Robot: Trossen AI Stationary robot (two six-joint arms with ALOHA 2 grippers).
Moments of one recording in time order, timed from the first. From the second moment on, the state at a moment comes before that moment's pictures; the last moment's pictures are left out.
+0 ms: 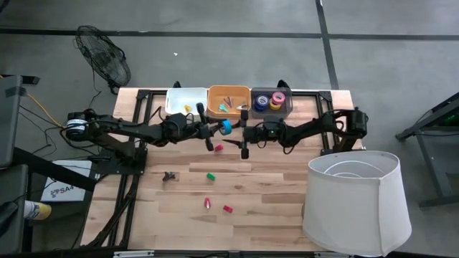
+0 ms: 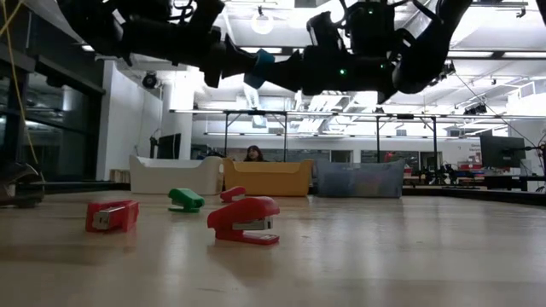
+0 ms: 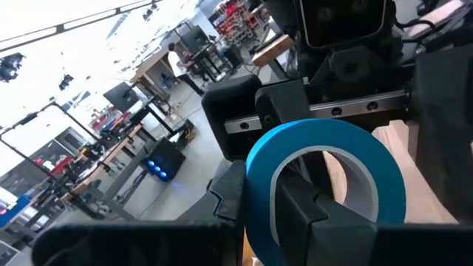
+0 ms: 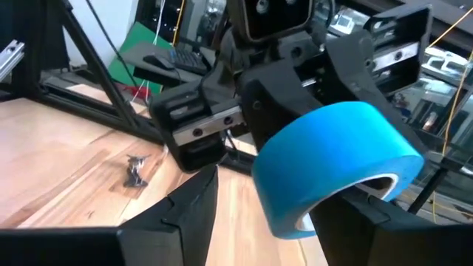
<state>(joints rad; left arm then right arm) 0.15 1.36 0.62 0.75 -0.19 0.66 -0.17 1.79 0.78 1.07 -0.22 -0.35</state>
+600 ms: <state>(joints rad) 0.17 1.36 0.62 0.70 -0.16 0.66 -0.19 1.79 0.77 1.05 -0.23 -0.33</state>
